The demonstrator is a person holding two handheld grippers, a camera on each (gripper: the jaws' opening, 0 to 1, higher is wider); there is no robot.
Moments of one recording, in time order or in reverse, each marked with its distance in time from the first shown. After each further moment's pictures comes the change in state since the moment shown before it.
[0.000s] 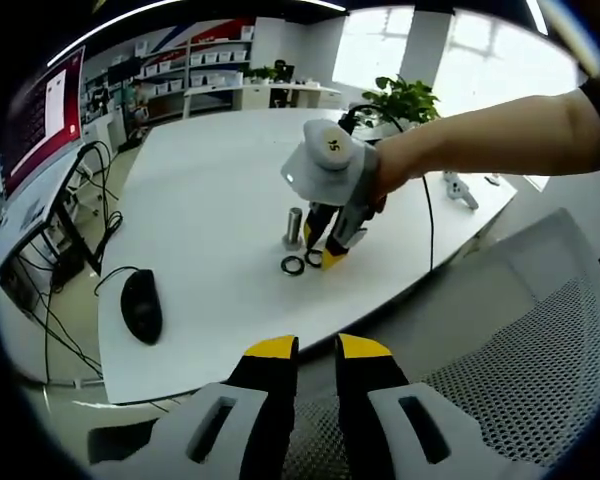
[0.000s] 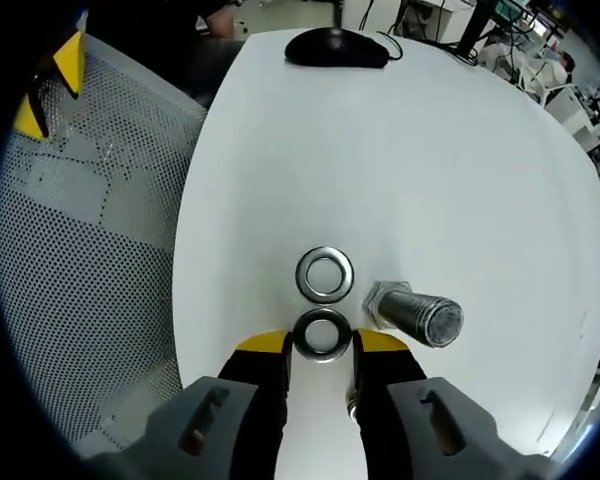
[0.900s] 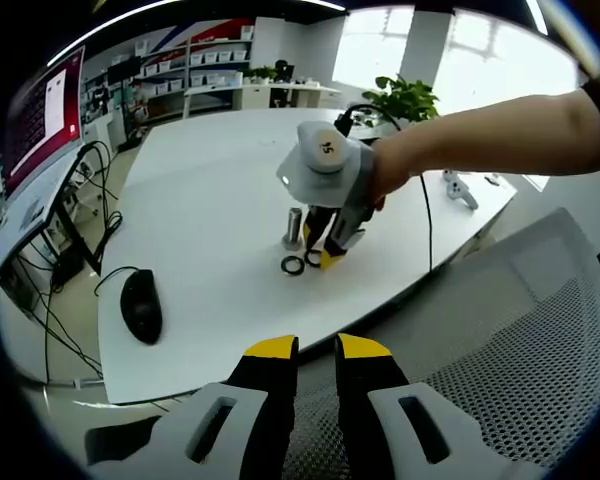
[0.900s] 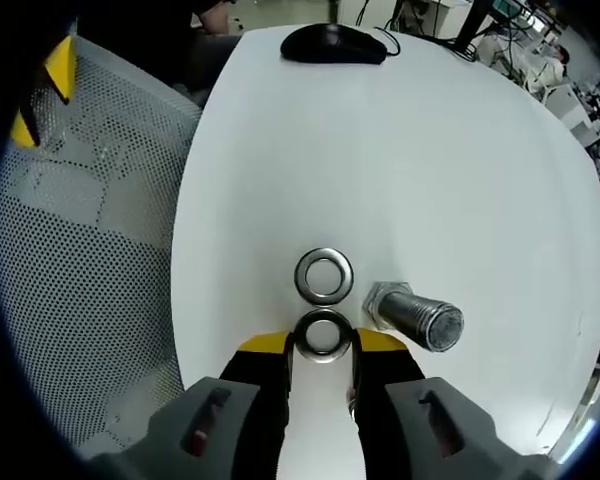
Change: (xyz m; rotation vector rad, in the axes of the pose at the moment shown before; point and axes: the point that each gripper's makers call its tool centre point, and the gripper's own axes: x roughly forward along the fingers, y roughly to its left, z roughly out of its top) left arm 0.000 0.000 0.000 0.001 0.002 -0.001; right arm 0.003 -0.004 0.001 0.017 0.039 -0.008
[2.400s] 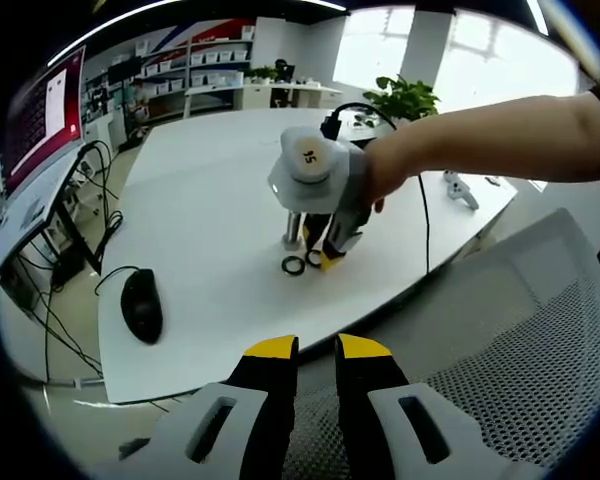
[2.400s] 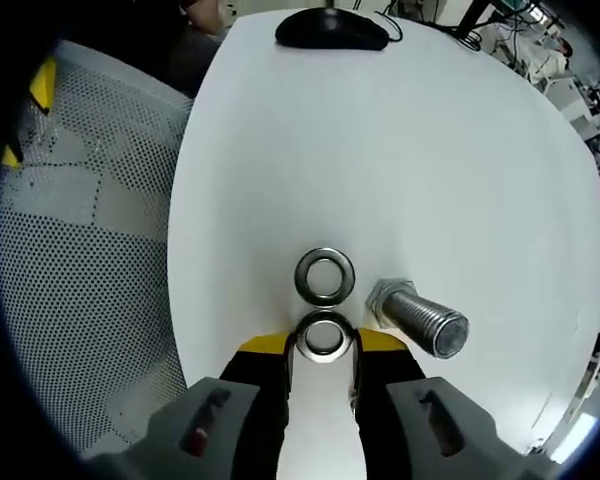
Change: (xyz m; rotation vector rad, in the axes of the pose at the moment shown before) left arm 0.000 0.000 0.000 -0.002 0.000 0.002; right arm -0.003 0.008 -0.004 0.017 0.062 -0.020
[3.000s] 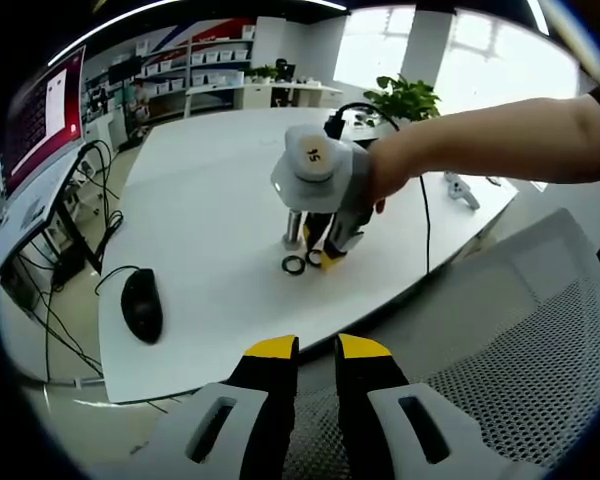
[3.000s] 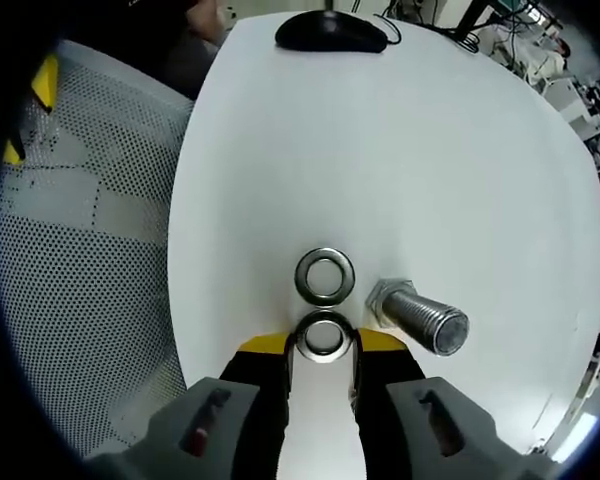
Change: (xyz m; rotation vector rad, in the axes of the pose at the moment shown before) left arm 0.000 0.001 0.000 0.000 0.003 0.002; right arm 0.000 0.002 0.001 0.003 -0.015 -0.003
